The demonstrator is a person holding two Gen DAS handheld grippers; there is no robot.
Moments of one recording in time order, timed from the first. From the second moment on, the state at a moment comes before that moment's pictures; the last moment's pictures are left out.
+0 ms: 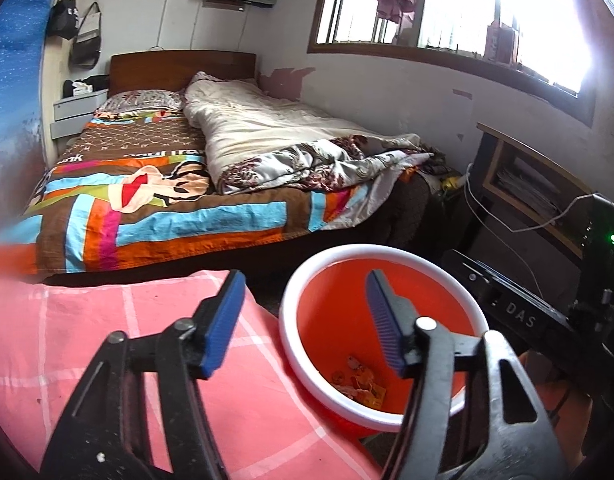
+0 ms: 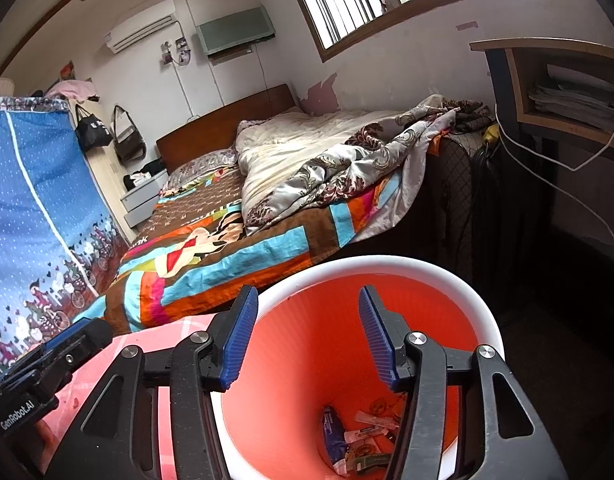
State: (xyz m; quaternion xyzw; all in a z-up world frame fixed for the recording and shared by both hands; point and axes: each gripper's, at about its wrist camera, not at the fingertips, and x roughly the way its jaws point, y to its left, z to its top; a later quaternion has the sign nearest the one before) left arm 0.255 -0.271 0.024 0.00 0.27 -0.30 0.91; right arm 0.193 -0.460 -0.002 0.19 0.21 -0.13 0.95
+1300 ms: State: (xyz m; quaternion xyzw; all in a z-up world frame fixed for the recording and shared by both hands) left arm 0.240 -0.218 0.034 -0.02 0.23 -0.22 0.95; right arm 0.177 -0.440 0.016 0.16 0.18 -0.15 0.96
